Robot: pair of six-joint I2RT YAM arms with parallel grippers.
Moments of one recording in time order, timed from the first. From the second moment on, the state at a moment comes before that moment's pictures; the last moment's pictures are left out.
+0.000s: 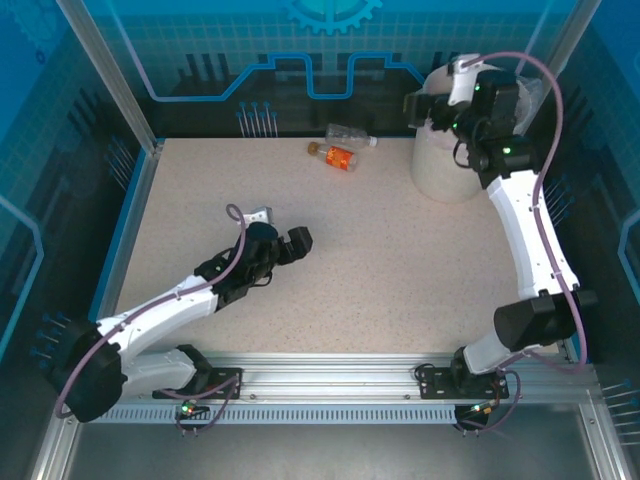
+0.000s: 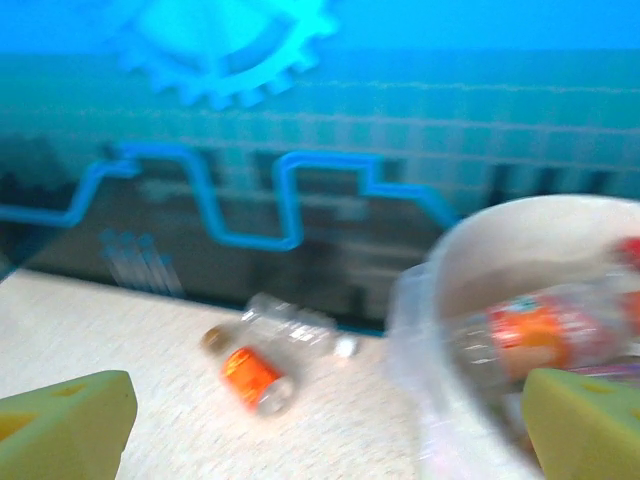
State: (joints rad) left arm -0.63 1.18 0.72 -0.15 -0.22 -0.87; right arm 0.16 1.53 1.77 -0.53 -0.12 0.03
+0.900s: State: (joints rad) left arm -0.51 2.13 1.82 -0.47 -0.17 -1.01; right arm 0.41 1.04 0.98 -0.39 -0.14 0.29
